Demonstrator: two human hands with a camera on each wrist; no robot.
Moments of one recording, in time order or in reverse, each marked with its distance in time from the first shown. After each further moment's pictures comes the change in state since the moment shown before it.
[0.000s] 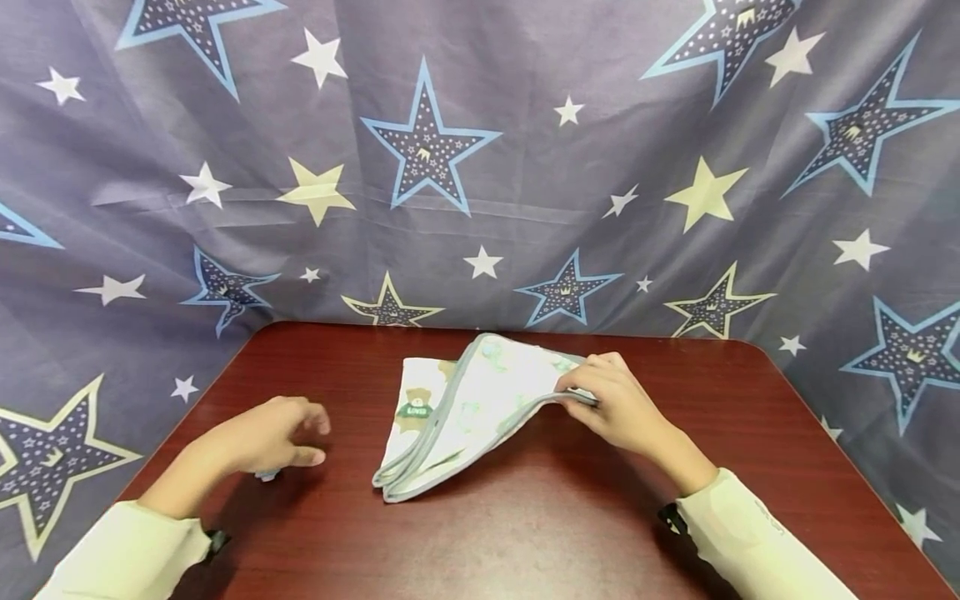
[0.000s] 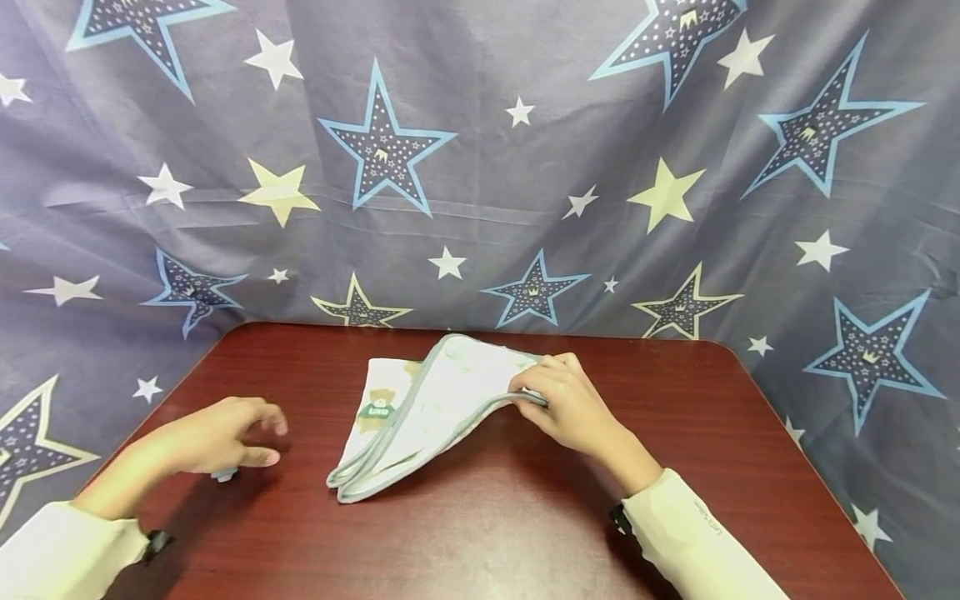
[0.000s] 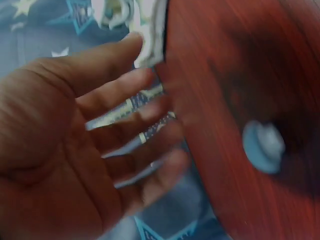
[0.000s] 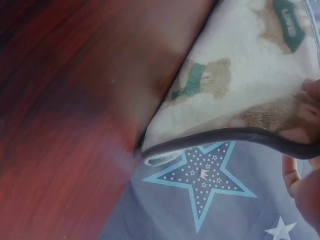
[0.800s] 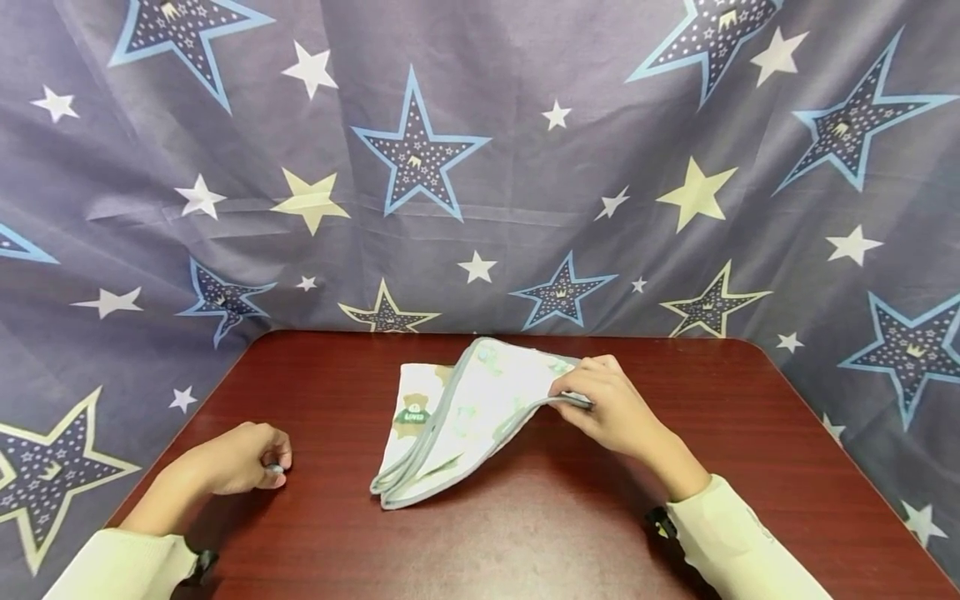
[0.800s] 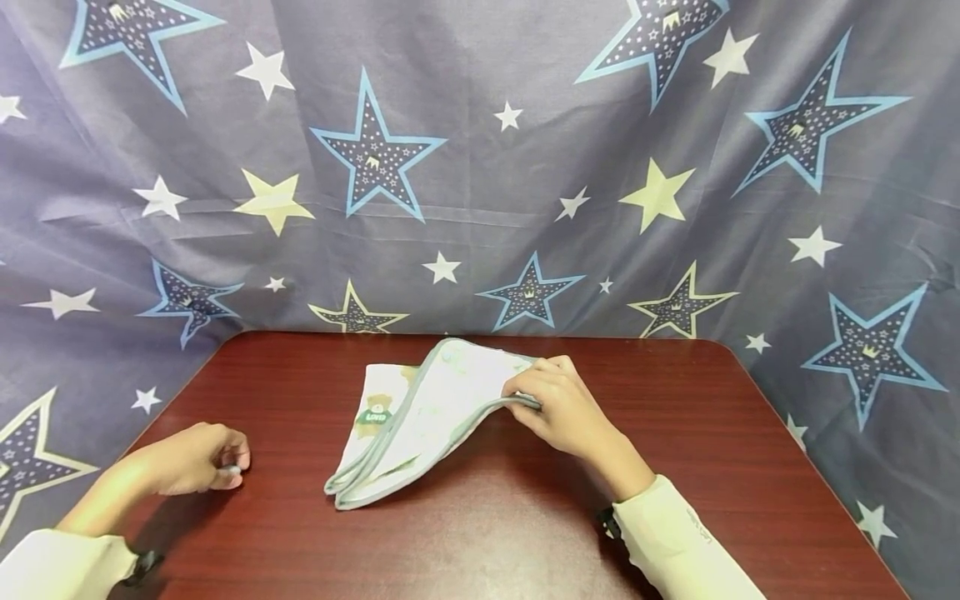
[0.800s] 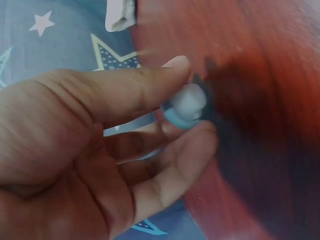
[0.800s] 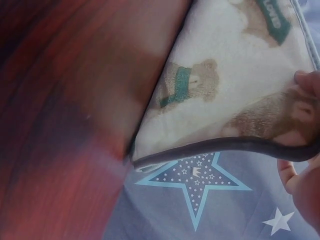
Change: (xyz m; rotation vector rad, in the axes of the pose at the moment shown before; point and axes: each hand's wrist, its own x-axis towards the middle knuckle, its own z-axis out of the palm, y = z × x) left_hand -0.025 -0.036 0.013 -0.102 -0.083 -0.151; right_hand 0.000 -0.004 0.000 0.011 0.020 0.011
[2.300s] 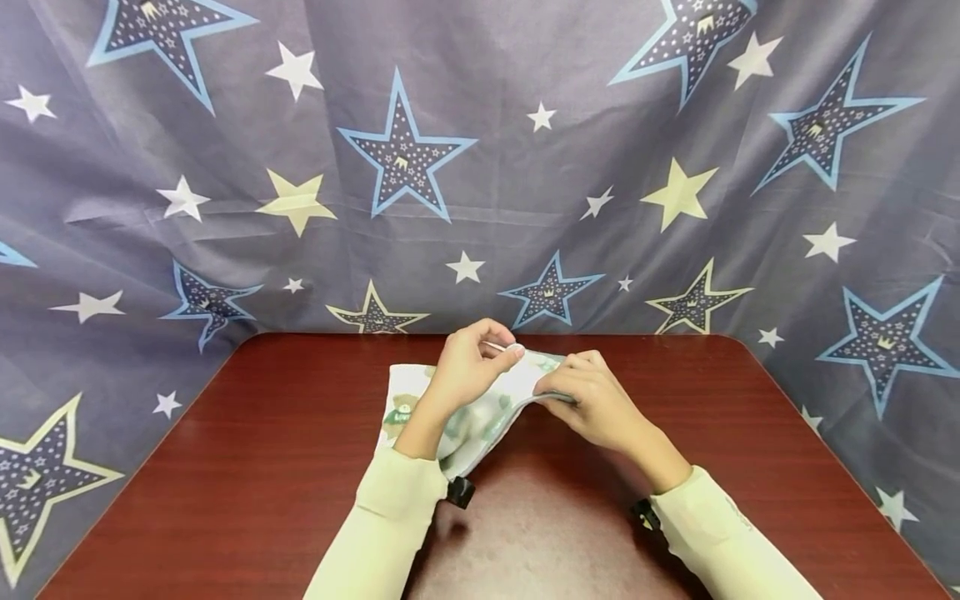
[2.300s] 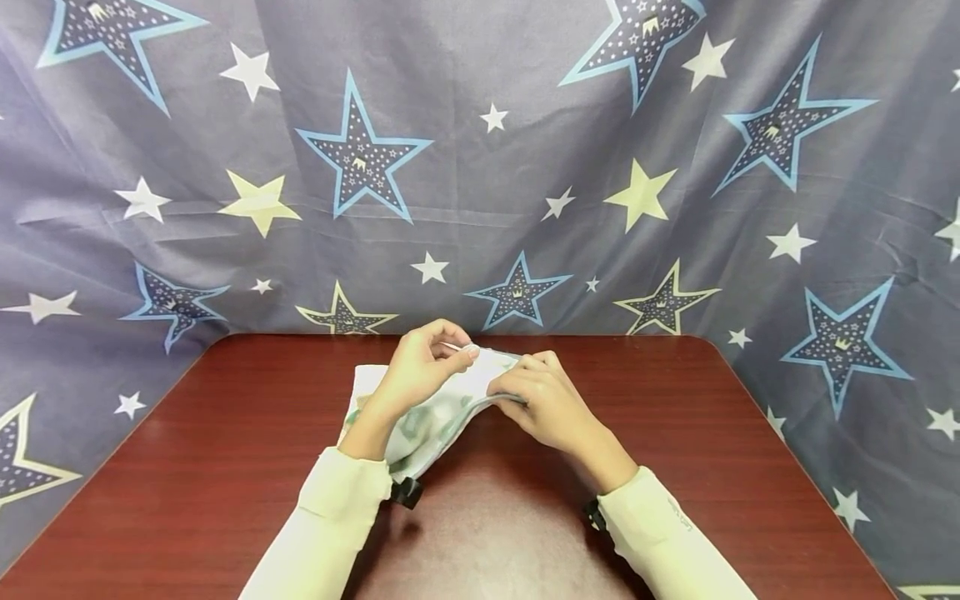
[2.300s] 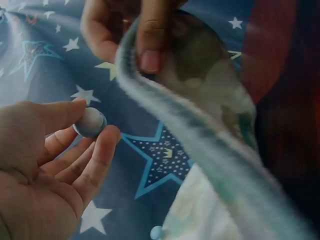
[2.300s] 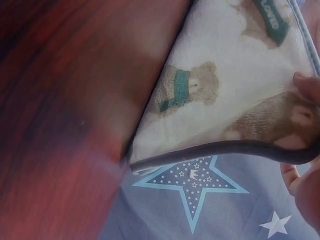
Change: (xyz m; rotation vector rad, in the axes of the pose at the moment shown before) left_hand 0.178 0.248 0.022 -0.699 0.530 0.304; right_hand 0.004 -0.003 -0.001 -0.019 0.006 -0.026
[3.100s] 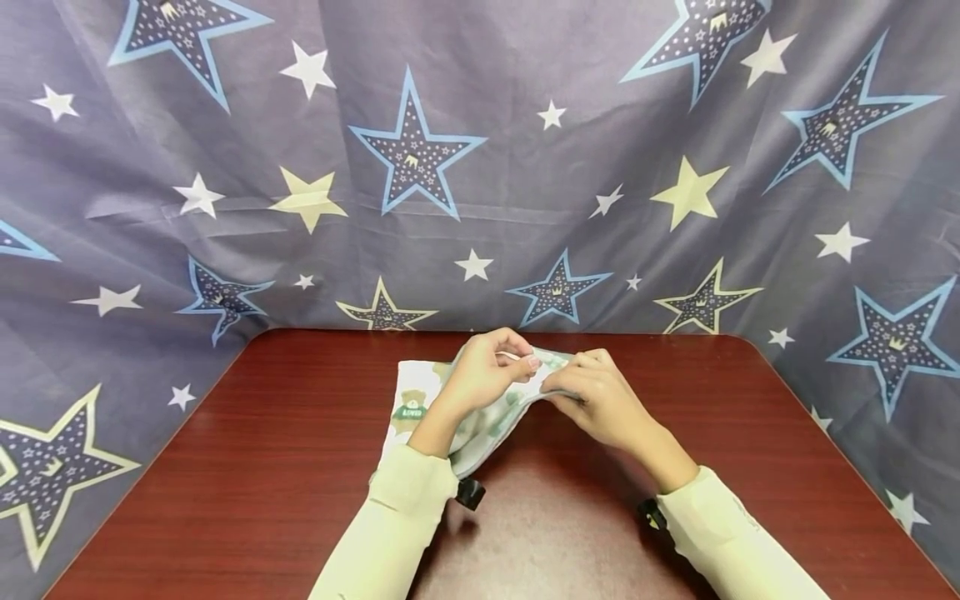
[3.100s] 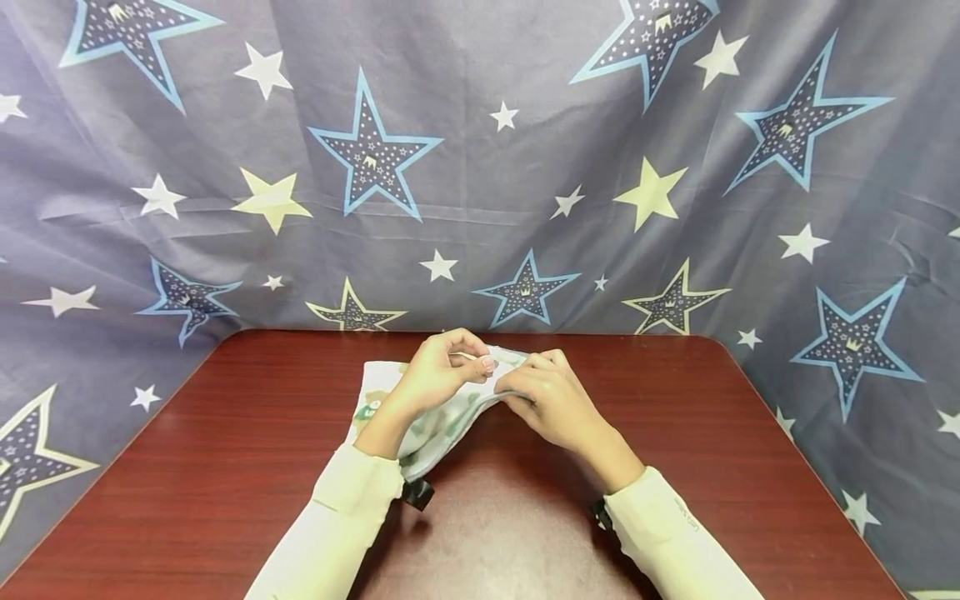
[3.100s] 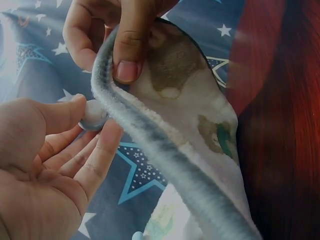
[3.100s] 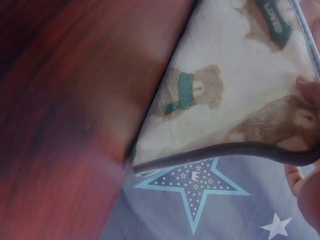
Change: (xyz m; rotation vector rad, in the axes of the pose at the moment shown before) left_hand -0.005 -0.003 0.010 -0.136 -0.121 -0.069; right_hand 0.002 -0.003 0.001 -0.007 0.012 -0.010
